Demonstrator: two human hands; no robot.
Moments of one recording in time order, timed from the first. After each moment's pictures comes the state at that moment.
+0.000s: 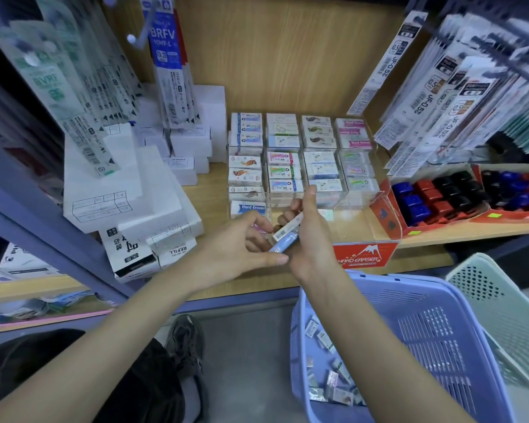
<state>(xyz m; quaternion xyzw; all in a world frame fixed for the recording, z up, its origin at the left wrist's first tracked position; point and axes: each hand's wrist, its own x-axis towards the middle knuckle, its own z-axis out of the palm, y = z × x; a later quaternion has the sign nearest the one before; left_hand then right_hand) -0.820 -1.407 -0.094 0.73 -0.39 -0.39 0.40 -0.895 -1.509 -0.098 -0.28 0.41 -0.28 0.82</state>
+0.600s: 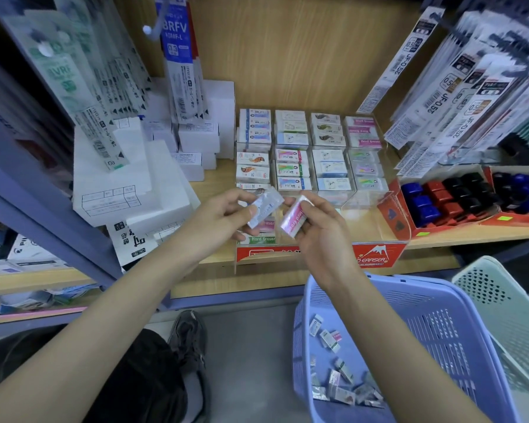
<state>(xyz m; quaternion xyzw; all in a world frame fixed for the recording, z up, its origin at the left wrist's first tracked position) -0.794 -1.404 -0.090 0.71 -0.31 -0.38 0.51 -0.913 -1.518 -0.107 -0.39 0.29 -0.27 0.83</state>
